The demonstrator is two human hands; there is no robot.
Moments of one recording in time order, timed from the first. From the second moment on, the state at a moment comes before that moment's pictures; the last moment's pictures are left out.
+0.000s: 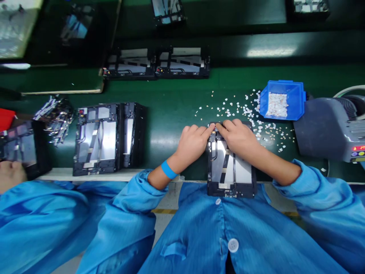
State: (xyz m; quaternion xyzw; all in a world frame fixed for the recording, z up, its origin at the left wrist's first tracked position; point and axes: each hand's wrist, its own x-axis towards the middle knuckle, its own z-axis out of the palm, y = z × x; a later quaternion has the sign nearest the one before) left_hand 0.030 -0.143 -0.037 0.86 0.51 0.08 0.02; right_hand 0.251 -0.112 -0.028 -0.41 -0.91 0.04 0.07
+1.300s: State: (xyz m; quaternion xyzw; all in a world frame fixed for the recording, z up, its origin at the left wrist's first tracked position) left_hand -0.349 -0.211 0.032 0.59 0.78 0.19 0.07; right_hand 0.127 0.150 -0.018 -0.63 -0.36 0.61 0.31
